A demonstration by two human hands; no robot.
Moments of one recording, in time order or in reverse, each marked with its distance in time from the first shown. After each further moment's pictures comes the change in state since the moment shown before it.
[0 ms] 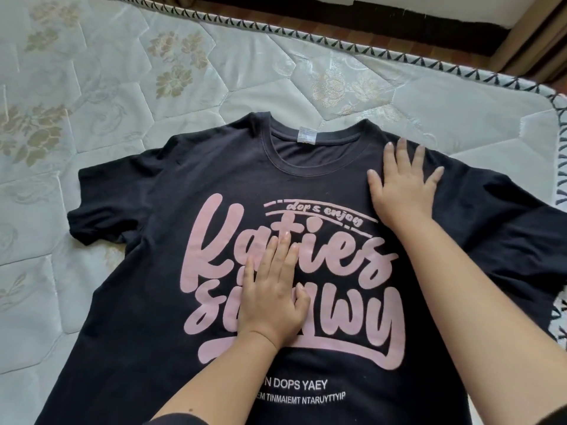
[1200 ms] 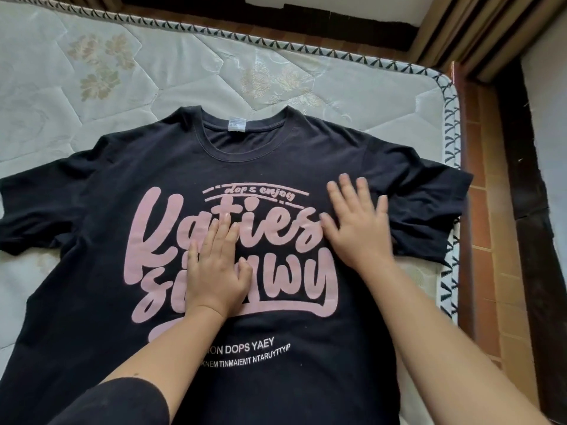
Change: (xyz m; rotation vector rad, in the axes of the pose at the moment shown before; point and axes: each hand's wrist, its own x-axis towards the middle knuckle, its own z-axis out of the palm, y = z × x) left_hand 0.000 0.003 -0.002 -0.061 -0.057 -0.039; right_hand -0.107 0.056 0.019 -0.031 0.014 -0.115
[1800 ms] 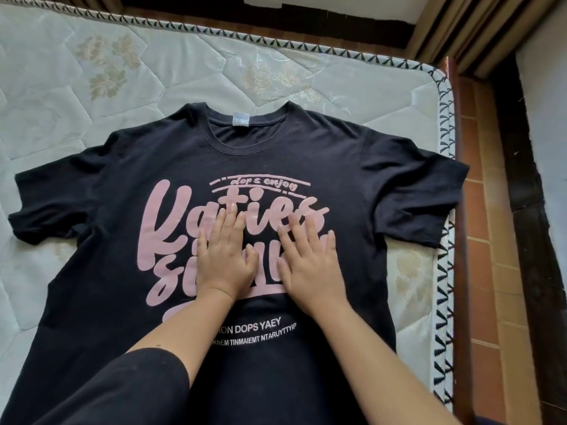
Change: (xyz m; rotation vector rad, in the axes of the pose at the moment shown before) left_hand -0.001 0.002 -0.003 0.012 -0.034 -0.010; right_hand -0.069 -0.080 0.025 0.021 0.039 -0.103
